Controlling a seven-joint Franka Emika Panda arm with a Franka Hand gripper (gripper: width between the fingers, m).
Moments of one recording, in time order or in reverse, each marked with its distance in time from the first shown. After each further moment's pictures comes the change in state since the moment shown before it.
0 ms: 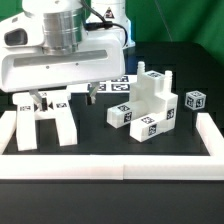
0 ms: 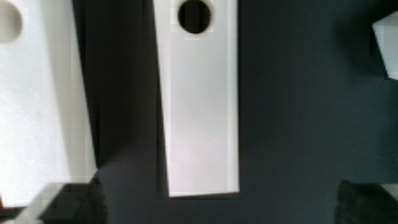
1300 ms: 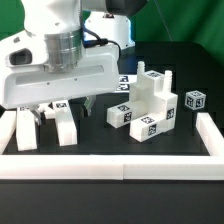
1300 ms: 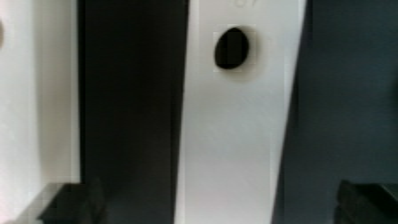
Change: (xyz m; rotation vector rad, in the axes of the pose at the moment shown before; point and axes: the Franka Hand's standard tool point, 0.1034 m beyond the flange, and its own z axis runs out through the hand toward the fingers) arm -0.014 0.010 0.038 -0.027 -0.006 -0.128
